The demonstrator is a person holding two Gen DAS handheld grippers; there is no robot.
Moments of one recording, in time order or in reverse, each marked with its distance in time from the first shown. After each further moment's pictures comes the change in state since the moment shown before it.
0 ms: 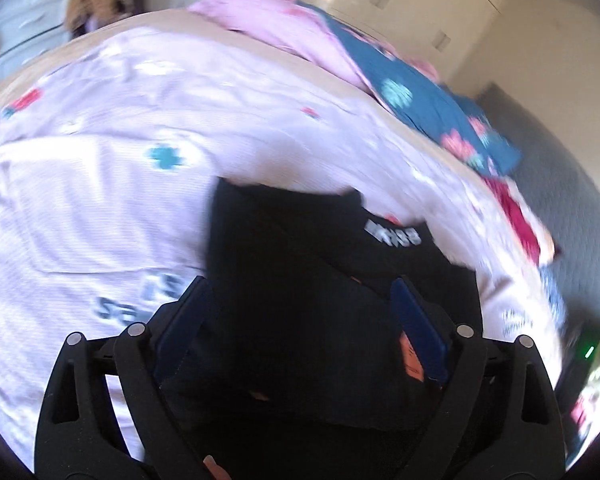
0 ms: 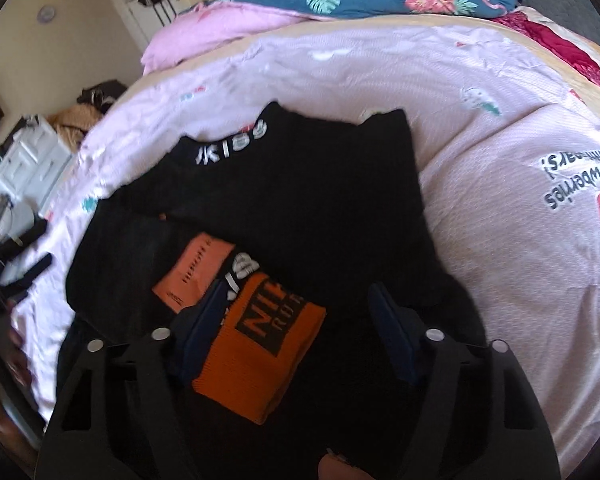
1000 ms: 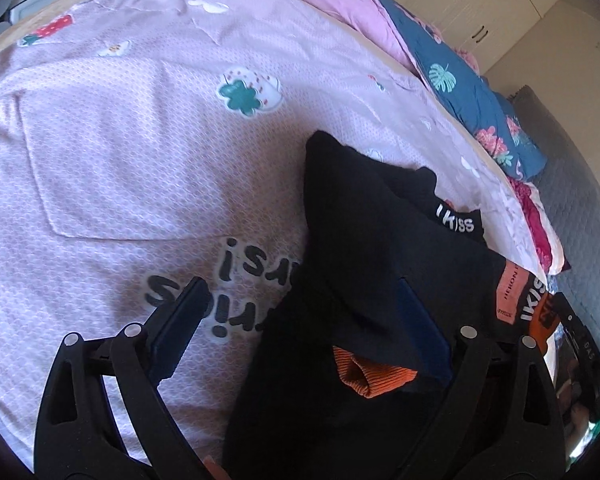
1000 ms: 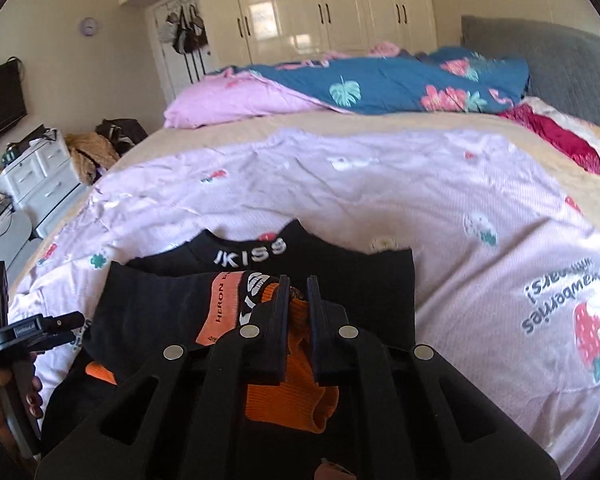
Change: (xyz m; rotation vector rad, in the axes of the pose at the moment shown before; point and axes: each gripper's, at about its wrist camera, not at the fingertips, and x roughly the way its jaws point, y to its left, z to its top) left arm 0.036 0.054 -0.010 -0.075 0.148 0.029; right arm -0.040 0.019 0.045 -0.121 -0.312 -0.026
